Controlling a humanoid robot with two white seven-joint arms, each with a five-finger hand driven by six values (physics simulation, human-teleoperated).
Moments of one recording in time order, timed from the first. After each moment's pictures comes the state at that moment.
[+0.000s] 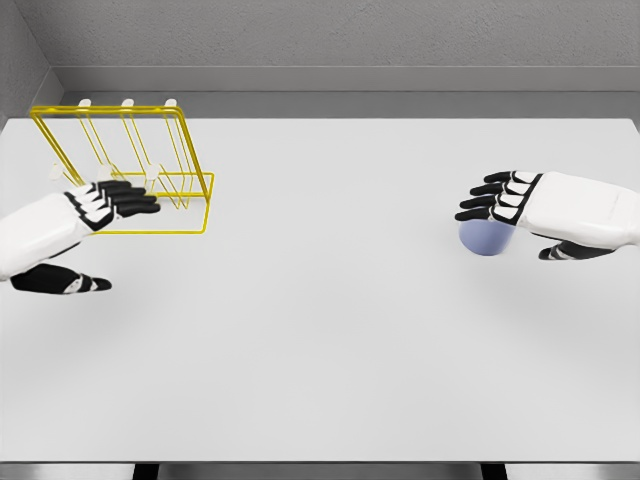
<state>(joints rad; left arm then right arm) -0.01 1.14 -0.26 -1.80 -0.14 -0.61 -0.05 -0.51 -1.20 0.64 -1.76 0.28 -0.61 0.26</state>
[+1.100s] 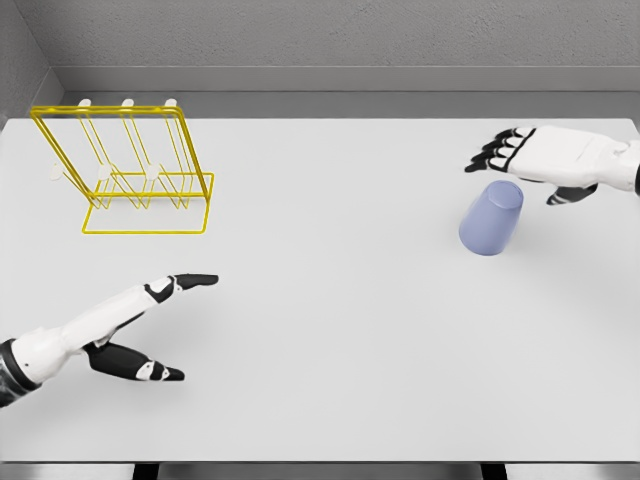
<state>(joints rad) -0.05 1.08 -0.67 -1.80 0.25 -0.61 -0.04 -0.77 -0.93 0.71 -1.40 0.52 -0.61 0.46</state>
